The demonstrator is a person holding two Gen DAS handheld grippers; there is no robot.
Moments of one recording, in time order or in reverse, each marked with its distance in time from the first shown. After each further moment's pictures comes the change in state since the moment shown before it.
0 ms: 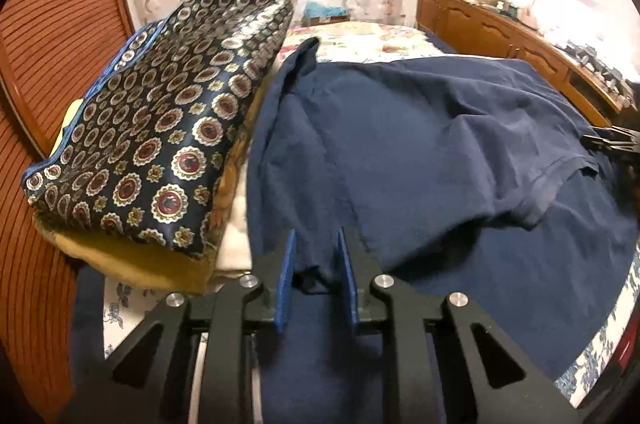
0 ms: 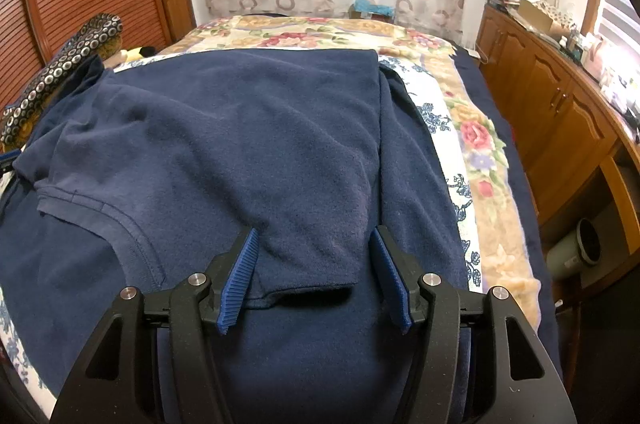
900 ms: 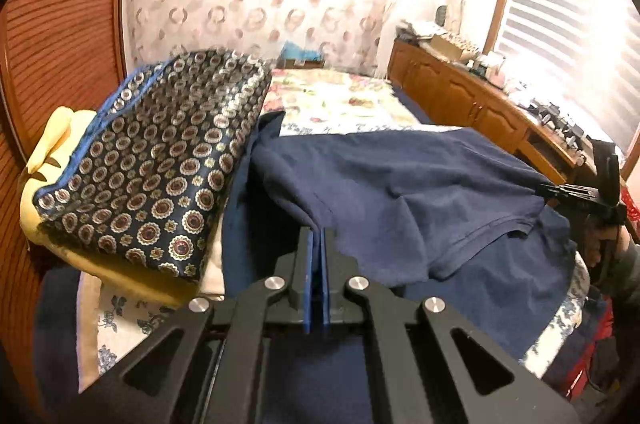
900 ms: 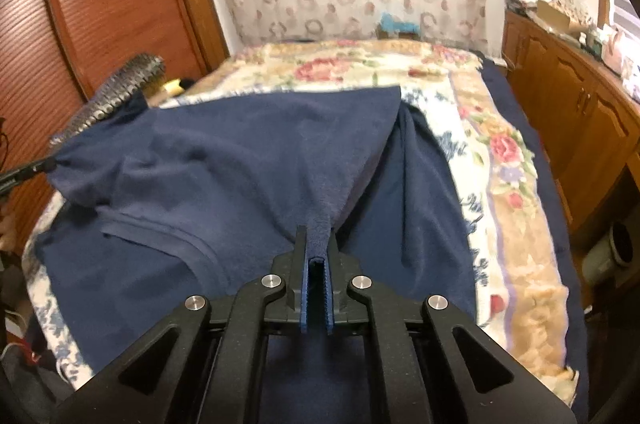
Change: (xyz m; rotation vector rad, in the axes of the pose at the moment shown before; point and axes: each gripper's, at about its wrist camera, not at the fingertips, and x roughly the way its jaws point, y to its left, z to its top) left arm -0.074 0.004 0.015 -0.093 -0.175 -0.187; right arm -0.051 -0.009 0.008 0.029 -0.102 0.157
